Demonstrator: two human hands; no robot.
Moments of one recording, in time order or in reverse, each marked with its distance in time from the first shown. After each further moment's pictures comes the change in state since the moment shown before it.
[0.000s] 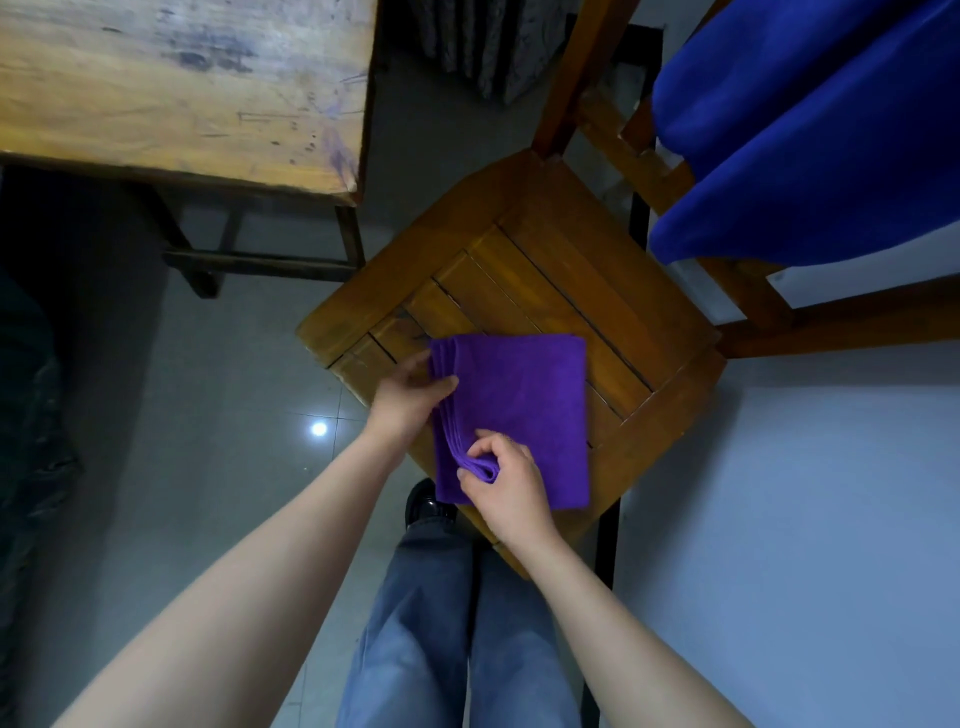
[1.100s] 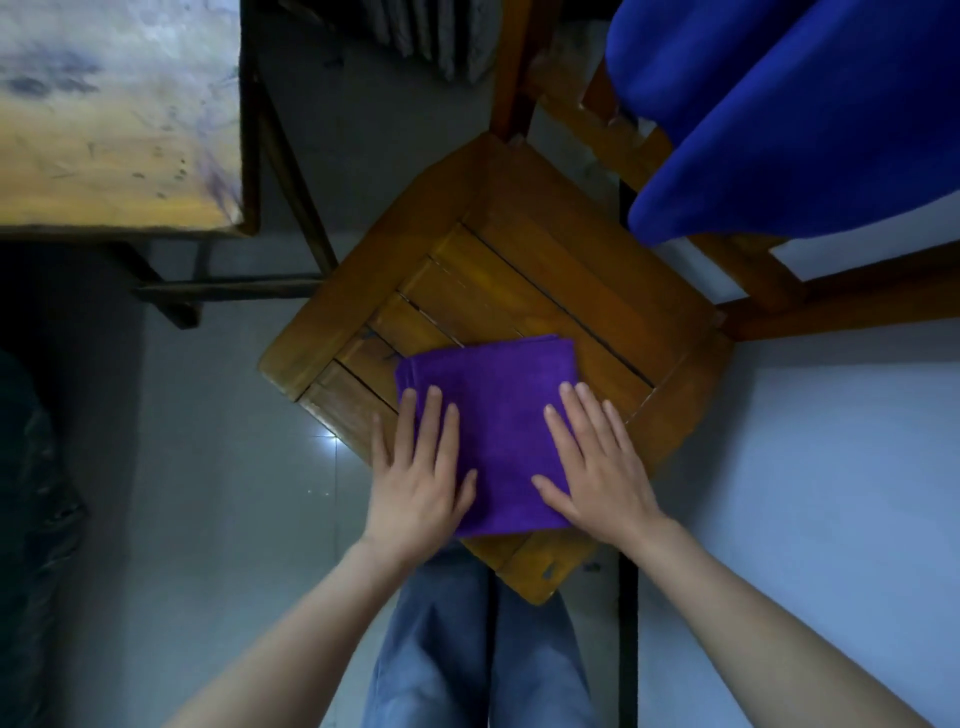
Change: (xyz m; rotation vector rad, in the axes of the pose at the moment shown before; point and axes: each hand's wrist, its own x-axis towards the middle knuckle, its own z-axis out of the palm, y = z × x) left_hand 0.002 -0.086 0.015 1.401 0.238 1.015; right_hand 0.039 0.092 -0.065 -0.927 0.200 -0.602
